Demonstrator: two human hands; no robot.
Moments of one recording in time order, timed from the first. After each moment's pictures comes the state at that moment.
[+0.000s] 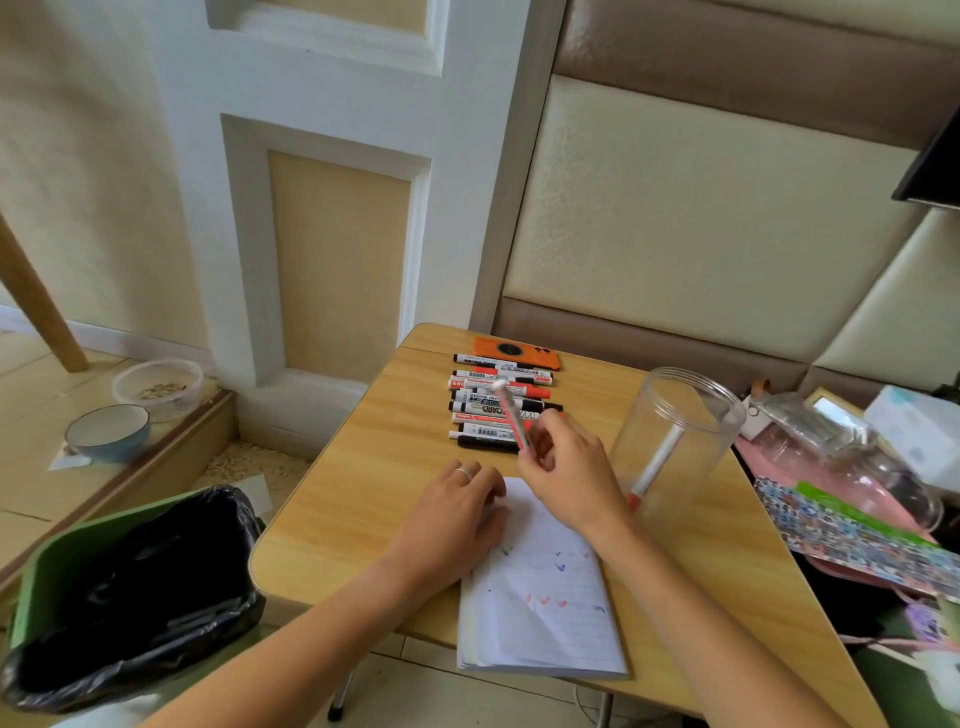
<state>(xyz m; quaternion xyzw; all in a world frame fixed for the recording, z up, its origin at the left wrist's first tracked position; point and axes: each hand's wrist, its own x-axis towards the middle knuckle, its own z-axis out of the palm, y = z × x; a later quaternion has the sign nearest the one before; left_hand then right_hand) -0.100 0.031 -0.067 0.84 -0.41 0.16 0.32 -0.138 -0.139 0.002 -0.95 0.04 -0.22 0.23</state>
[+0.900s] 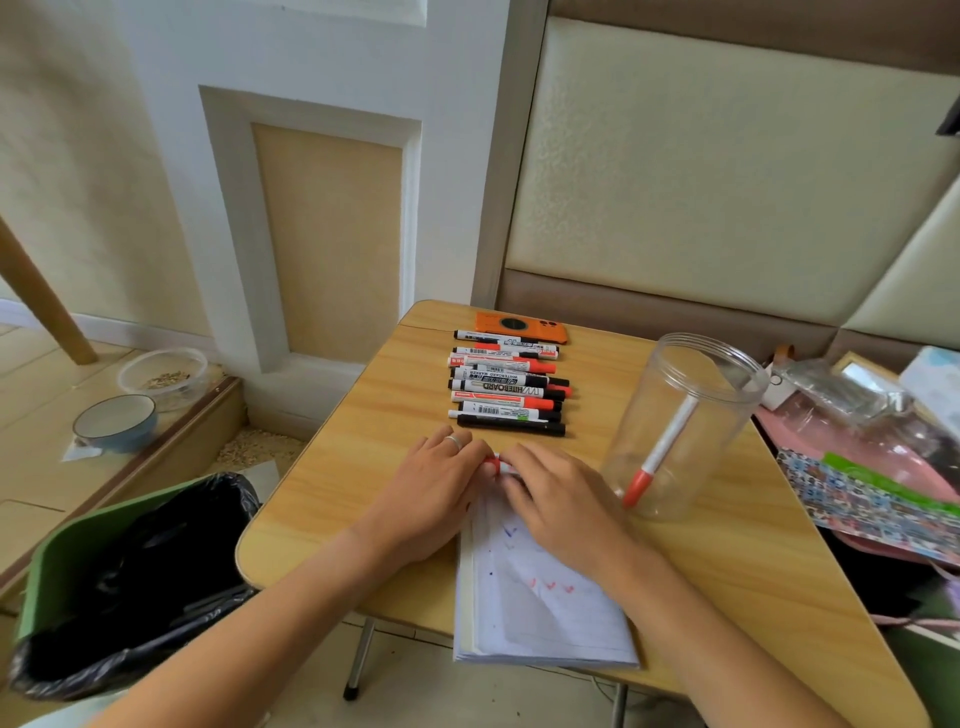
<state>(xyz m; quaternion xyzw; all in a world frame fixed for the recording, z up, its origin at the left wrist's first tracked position) -0.089 0.045 -0.053 0.86 -0.42 0.16 0.25 -0.164 -0.136 -0.034 -0.96 -0.13 -0.21 0.09</state>
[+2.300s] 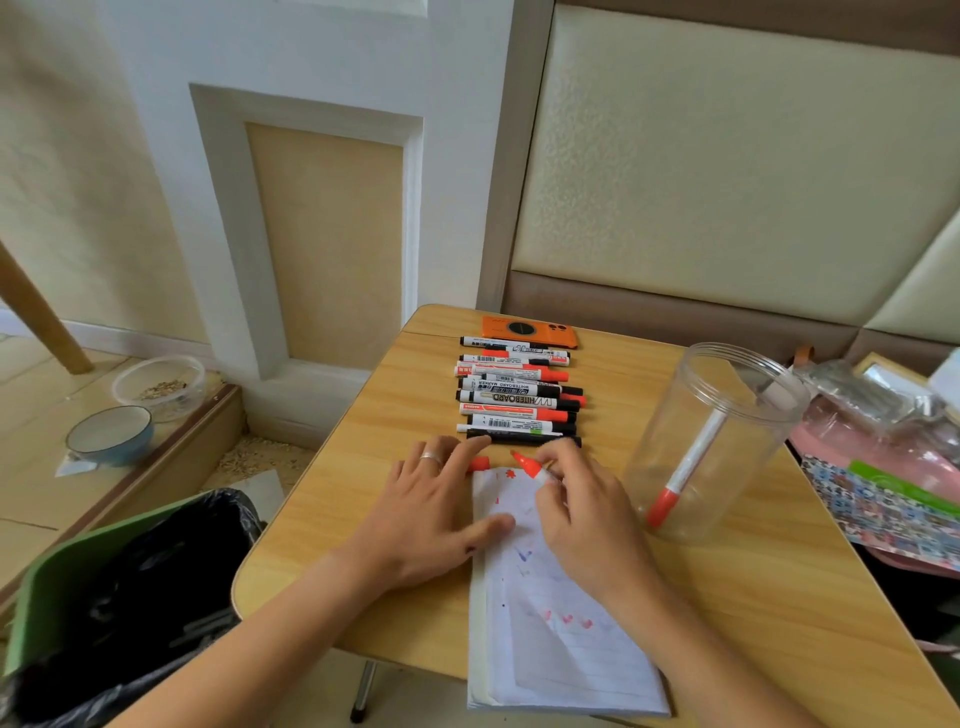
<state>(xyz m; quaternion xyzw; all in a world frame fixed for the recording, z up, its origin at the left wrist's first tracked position) -0.076 0.062 -0.059 0.90 -0.36 0.03 0.26 -0.163 -0.125 -0.032 -0.93 0.04 -0.24 0.27</state>
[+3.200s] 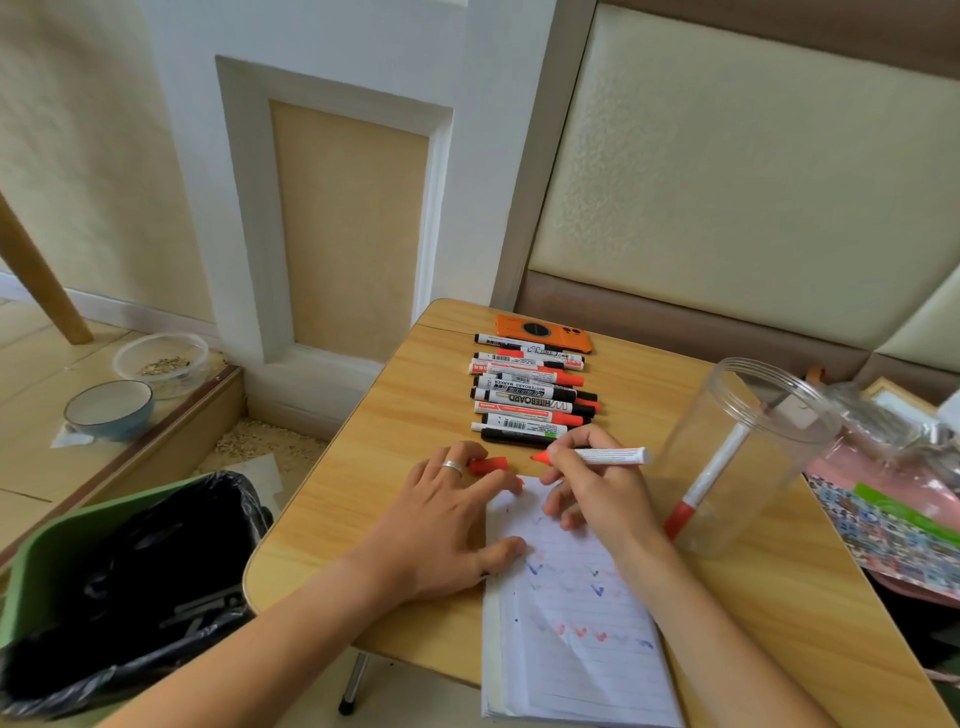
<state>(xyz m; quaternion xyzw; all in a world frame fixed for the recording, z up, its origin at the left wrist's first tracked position) -0.084 0.067 -0.060 0.89 -0.40 0.05 0.20 -0.131 -0.127 -0.022 -0.77 0.16 -0.14 0.60</state>
